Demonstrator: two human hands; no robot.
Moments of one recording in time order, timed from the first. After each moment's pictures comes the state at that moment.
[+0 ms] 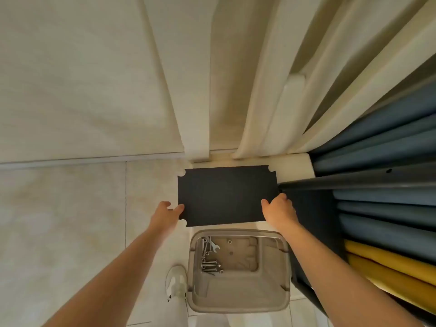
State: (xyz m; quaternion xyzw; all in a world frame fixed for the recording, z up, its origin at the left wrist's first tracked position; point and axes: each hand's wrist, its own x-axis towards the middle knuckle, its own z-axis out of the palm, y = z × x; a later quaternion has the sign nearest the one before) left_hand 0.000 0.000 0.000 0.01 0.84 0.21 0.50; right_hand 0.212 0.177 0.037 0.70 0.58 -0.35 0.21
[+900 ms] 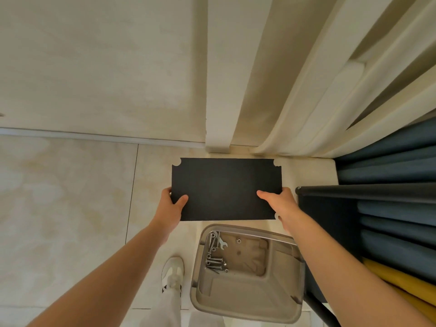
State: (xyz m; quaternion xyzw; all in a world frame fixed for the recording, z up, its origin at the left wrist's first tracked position) left_hand 0.003 -0.025 -0.023 -0.05 0.79 0.37 0.49; right_hand 0.182 0.180 0.002 0.71 0.46 -0.53 0.11
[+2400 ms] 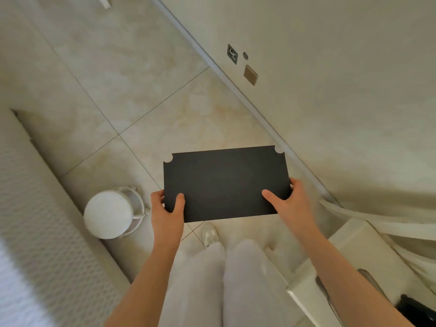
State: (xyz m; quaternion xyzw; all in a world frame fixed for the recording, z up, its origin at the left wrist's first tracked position) left_hand -0.068 -0.516 0.226 -0.41 0.73 0.54 0.08; right_hand -0.104 -0.252 0.245 0.31 0.79 -0.49 0.18
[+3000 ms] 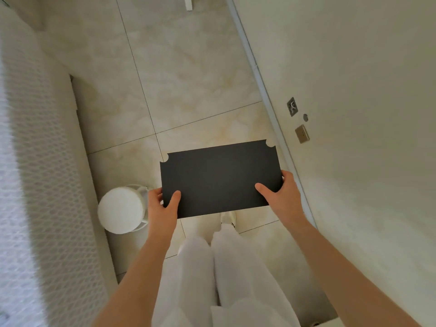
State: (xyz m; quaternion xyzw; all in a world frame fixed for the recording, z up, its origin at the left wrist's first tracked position) left_hand -0.216 -0.628 0.246 -0.54 0.63 0.56 0.02; right_hand -0.353 -0.396 0.262 0.12 0.86 -0.42 0.25
